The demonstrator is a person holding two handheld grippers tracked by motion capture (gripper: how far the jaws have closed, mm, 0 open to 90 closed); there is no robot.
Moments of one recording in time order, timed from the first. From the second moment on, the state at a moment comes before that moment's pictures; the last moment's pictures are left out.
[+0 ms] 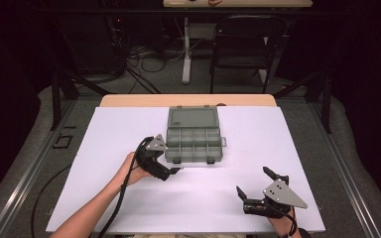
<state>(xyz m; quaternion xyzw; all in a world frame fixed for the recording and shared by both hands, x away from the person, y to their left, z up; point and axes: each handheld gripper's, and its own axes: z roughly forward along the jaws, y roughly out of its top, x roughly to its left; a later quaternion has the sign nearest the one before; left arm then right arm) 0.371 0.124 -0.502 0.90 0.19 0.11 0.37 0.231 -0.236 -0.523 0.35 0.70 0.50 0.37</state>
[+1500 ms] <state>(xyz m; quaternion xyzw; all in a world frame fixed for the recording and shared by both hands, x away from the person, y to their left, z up) 0.387 0.105 -0.555 0.91 0.21 0.04 0.35 0.230 -0.234 -0.522 0.34 0.72 0.49 0.36</state>
